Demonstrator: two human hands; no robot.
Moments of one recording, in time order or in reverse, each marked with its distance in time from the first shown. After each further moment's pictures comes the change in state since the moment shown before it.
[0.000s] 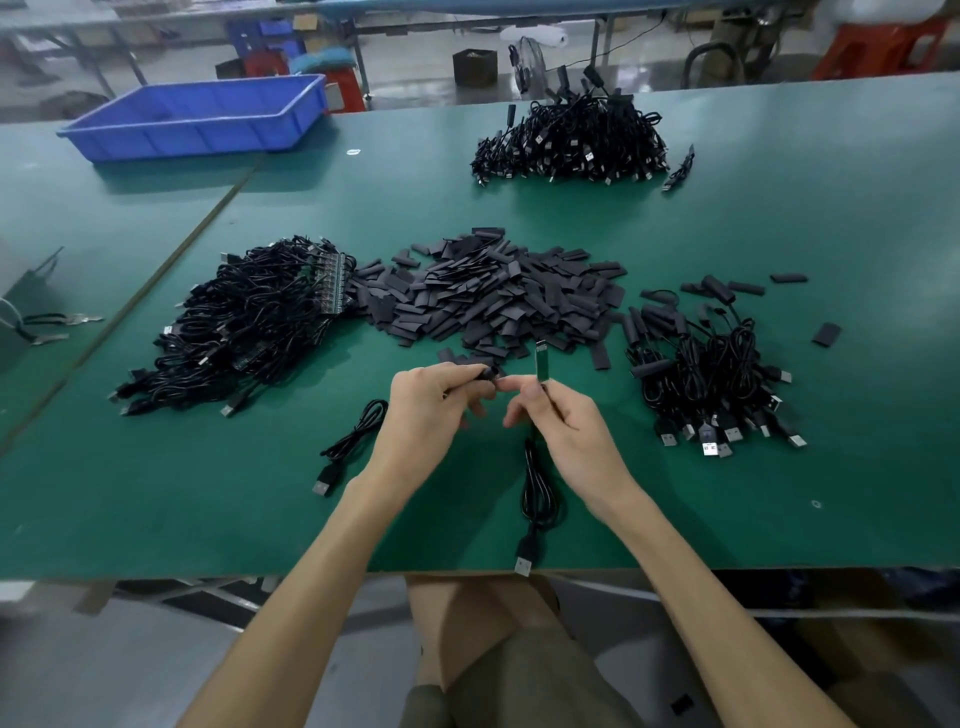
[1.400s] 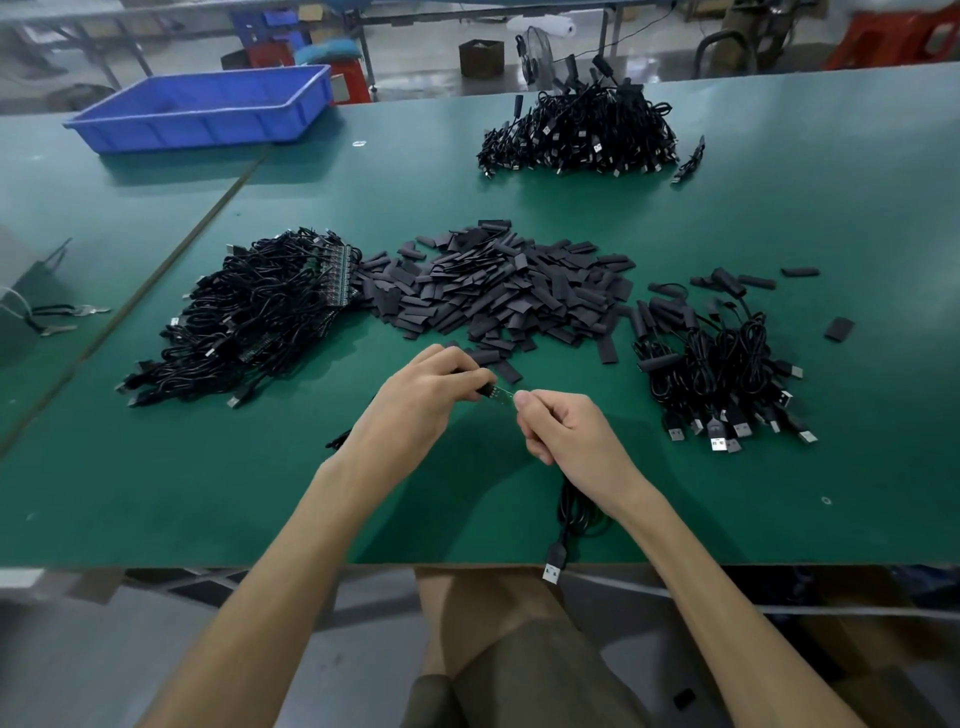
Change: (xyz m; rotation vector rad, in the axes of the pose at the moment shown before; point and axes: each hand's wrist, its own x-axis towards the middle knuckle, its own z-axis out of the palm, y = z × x) left_hand 0.002 0.006 -0.029 0.511 -0.202 0.454; right_hand 0.000 -0.002 -0.005 -0.069 -0.140 0.016
